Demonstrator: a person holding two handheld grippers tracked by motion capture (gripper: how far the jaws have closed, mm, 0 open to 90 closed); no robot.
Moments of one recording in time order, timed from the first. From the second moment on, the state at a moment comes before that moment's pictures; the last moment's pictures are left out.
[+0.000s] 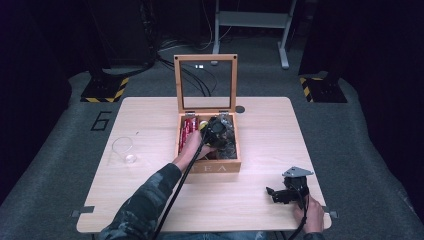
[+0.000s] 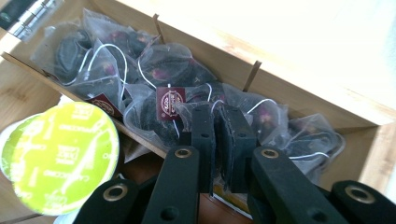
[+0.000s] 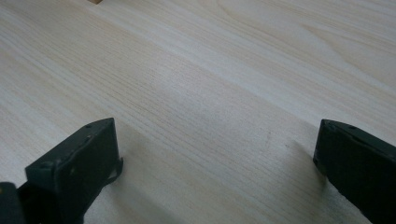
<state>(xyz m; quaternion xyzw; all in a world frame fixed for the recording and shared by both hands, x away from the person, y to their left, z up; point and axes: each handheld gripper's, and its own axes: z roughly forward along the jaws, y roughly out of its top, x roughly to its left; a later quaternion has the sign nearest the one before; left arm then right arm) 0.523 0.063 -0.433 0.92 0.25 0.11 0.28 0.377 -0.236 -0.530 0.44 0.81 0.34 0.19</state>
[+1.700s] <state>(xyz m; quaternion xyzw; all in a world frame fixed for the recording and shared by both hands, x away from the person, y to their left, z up) 0.494 0.163 -0.361 0.87 0.29 0.15 0.38 0.377 -0.237 -0.530 0.44 0.81 0.34 0.19</state>
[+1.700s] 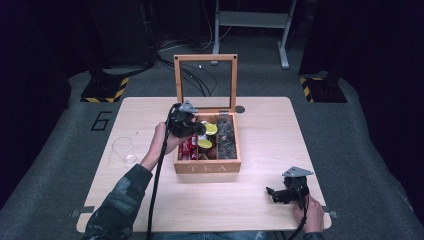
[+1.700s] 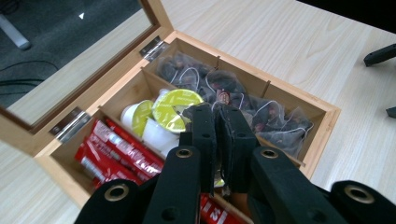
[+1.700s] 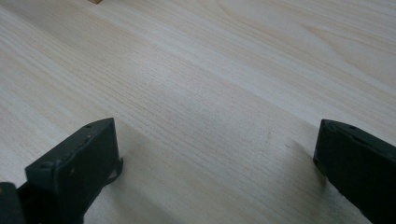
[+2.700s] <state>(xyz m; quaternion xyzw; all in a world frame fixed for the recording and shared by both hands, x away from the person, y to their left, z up) 0.454 0.288 -0.347 0.82 0.34 0.20 0.41 0.379 -0.236 -0.530 0.44 0.81 0.34 0.18</state>
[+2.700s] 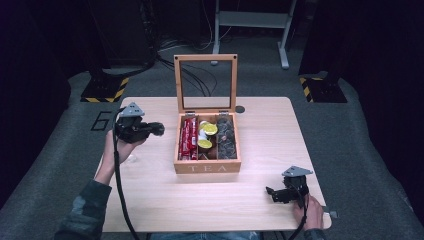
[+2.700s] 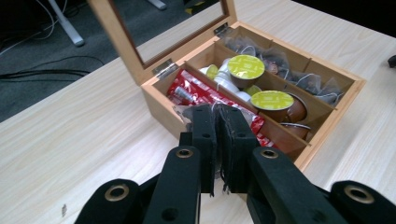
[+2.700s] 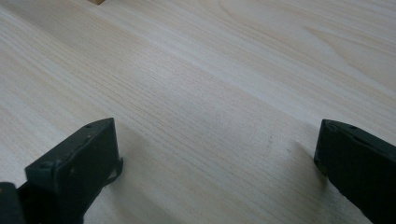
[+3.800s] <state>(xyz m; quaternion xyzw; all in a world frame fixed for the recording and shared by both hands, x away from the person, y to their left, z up) 0.442 0.331 -0.338 0.81 0.38 0.23 0.39 0.380 -0.236 -0.530 0.44 0.81 0.34 0.18</state>
